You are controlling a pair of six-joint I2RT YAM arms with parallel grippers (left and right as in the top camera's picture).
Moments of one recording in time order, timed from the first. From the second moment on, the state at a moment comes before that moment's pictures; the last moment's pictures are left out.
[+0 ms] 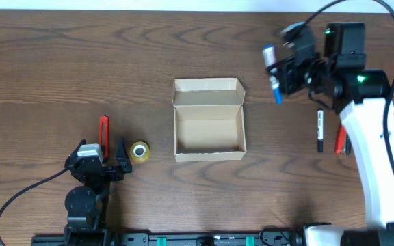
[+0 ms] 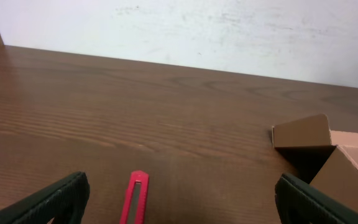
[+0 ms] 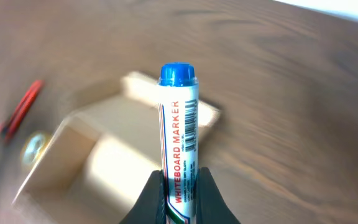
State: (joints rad) left arm -0.05 0.07 0.02 -0.12 -0.05 -0.12; right arm 0.11 1.48 1.49 -0.89 -0.48 -0.25
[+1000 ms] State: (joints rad) left arm -0.05 0.07 0.02 -0.12 -0.03 -0.12; right arm 0.56 1.88 1.53 -1.03 -0.24 -1.03
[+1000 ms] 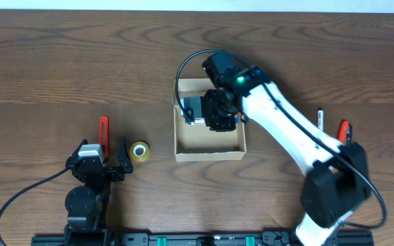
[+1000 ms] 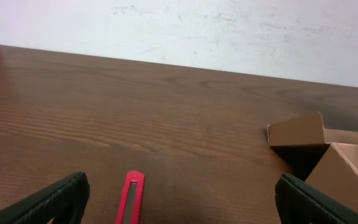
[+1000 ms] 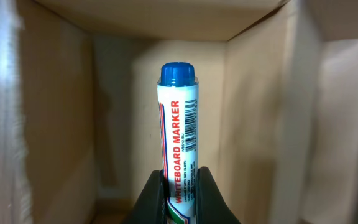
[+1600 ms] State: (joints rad) left arm -0.05 0.07 0.02 -0.12 -0.03 -0.12; right arm 0.56 2.06 1.53 -1.00 -0.27 -1.04
